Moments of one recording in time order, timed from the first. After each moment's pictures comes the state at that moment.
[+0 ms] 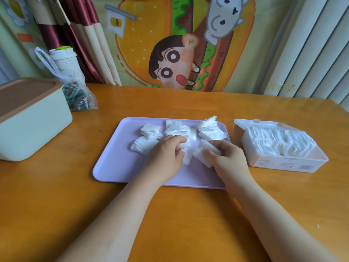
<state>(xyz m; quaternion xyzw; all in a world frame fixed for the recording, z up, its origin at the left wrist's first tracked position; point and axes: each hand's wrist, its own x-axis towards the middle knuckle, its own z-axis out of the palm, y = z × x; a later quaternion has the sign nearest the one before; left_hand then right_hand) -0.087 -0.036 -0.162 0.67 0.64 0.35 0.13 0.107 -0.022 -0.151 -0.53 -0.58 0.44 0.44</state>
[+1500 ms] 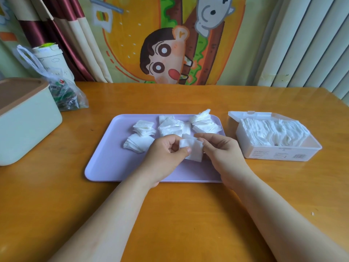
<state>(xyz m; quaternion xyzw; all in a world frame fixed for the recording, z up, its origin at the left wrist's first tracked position) -0.071 -0.052 -0.150 0.55 0.55 0.46 0.43 0.110 -0.020 -0.154 -0.46 -0.56 0.52 0.46</state>
